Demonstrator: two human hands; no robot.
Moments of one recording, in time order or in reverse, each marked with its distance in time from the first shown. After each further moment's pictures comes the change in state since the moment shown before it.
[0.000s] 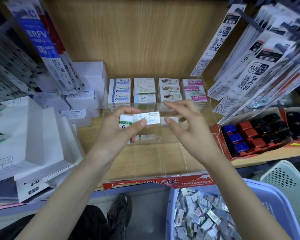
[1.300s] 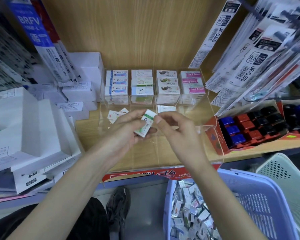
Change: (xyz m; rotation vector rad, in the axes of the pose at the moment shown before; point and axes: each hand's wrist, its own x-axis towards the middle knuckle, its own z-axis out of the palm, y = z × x) left_hand 0.000 -0.010 0.015 -0.307 -0.183 -0.301; right_hand -0.024 -0.025 0.020 0.321 0.033 0.386
